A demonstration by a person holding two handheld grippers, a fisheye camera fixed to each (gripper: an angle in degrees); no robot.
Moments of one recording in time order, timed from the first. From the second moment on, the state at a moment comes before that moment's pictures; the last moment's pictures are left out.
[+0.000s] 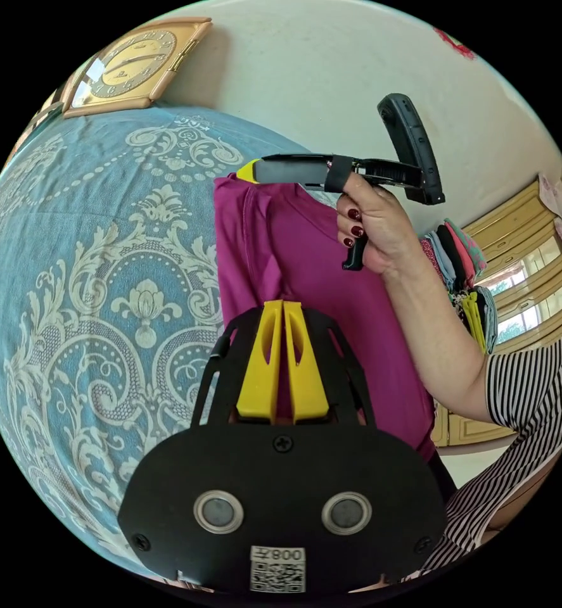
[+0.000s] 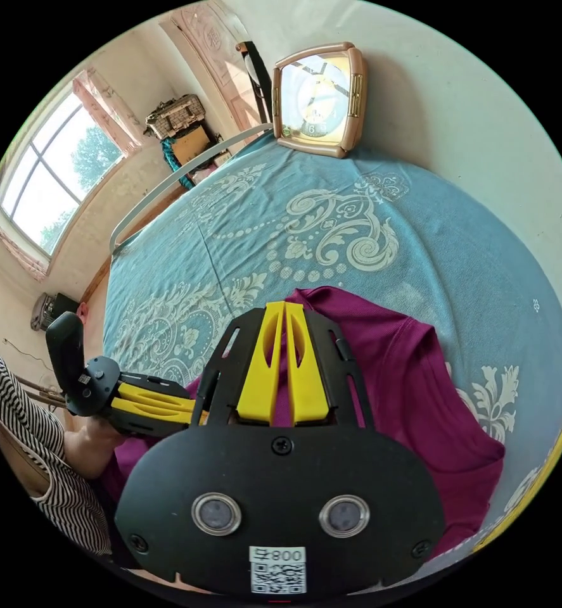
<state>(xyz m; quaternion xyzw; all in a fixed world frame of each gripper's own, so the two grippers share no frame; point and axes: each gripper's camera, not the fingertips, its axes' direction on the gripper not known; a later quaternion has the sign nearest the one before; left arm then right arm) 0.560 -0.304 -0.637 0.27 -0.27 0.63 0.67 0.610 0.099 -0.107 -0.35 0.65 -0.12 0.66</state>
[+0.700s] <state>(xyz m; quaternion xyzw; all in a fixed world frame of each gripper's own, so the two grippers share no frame) 0.505 -0.256 -0.640 0.32 -0.28 0.63 0.65 0.566 0.256 -0.203 -0.31 0.65 -0.12 0.68</state>
